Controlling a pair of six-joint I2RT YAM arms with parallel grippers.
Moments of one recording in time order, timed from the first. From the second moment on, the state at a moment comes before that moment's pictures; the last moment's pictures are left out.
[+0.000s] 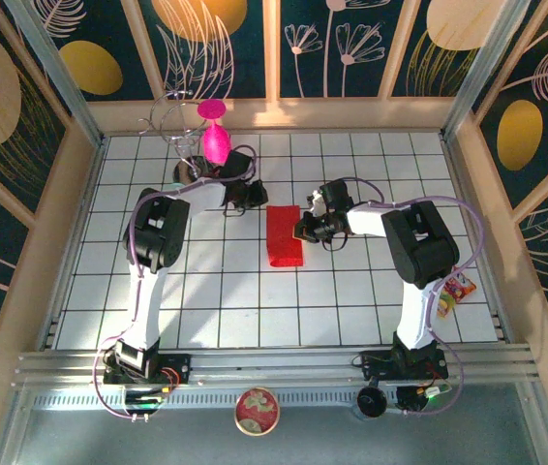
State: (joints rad) left arm -0.42 2.25 1.59 -0.28 0.28 -0.65; right arm 0.42 1.97 1.05 -0.15 -0.55 0.54
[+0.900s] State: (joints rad) left arm -0.48 1.98 1.14 -0.07 0.39 -0.75; right arm 0.47 2.00 1.21 -0.32 -0.47 0.18
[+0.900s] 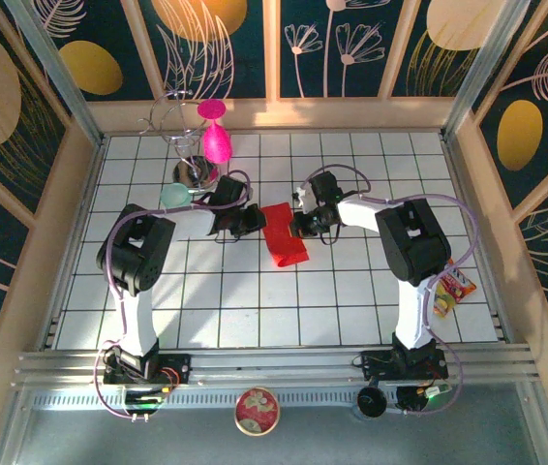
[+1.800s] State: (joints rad) left arm -0.48 2.06 1.20 -0.05 0.38 -0.77; right arm 0.55 1.86 1.18 -0.33 -0.48 0.42
